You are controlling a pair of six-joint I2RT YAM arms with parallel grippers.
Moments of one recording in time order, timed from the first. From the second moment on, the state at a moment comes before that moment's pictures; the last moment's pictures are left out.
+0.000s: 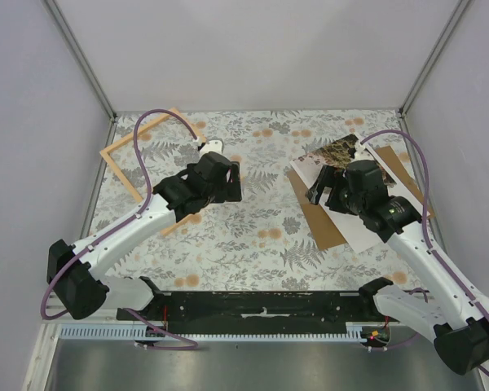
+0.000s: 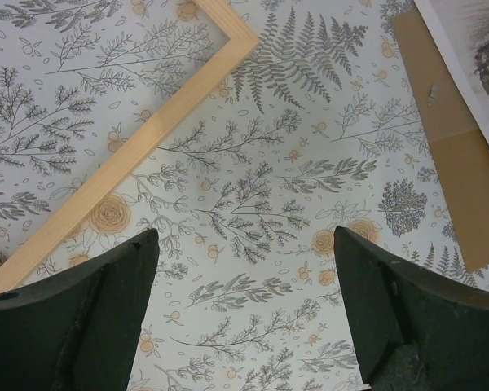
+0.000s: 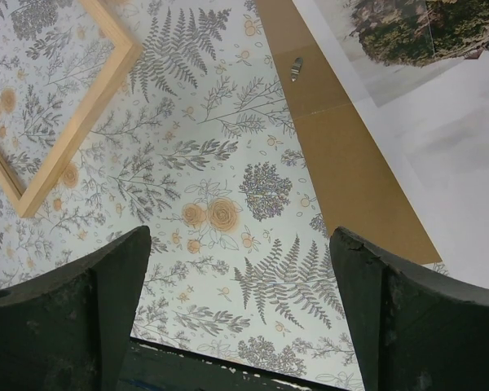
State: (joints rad) left arm -0.76 1.31 1.17 -0.65 -0.38 -0.59; right arm 0.43 0.97 0.95 -0.66 0.06 0.62
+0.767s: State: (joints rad) left arm -0.61 1.26 0.87 -0.48 -0.15 -0.64; right arm 0.43 0.97 0.93 -0.65 0.02 0.61
